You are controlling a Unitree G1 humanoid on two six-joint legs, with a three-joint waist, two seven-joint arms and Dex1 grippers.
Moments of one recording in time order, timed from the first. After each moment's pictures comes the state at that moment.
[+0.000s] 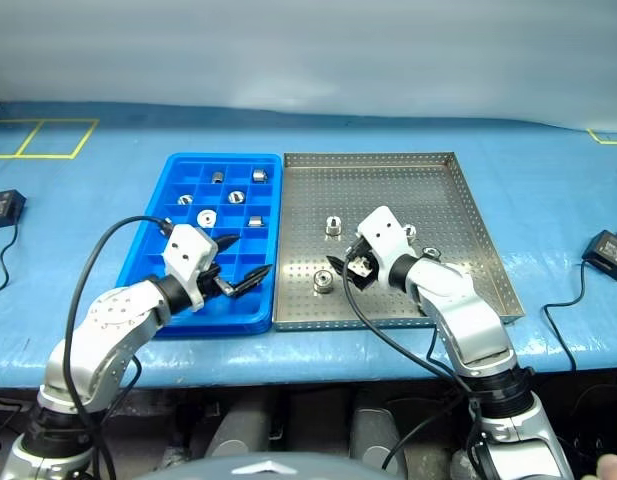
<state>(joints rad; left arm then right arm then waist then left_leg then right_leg) -0.09 0.52 -0.06 -0.48 -0.31 0.61 -0.50 -0.29 -0.46 0.15 -0.36 0.20 0.72 0.53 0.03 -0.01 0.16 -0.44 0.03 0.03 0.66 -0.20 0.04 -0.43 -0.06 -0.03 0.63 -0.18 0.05</state>
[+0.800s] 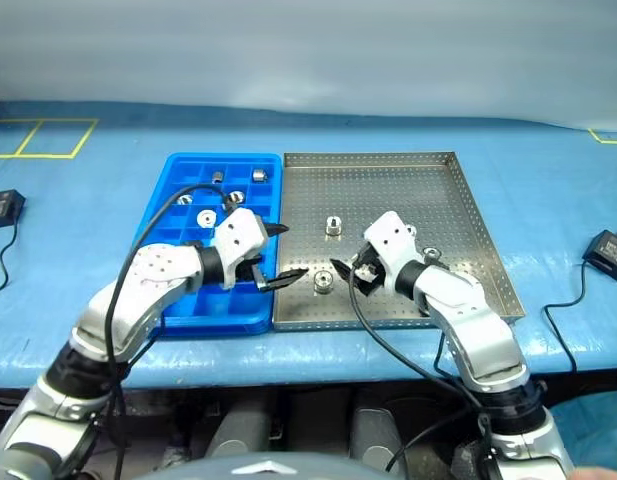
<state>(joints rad) -0.48 0.58 -0.35 -0.30 -0.19 0.63 -0.73 -0.18 -0.51 0.12 -0.49 0.23 0.70 0.55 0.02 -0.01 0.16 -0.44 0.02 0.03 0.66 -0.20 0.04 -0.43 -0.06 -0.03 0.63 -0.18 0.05</state>
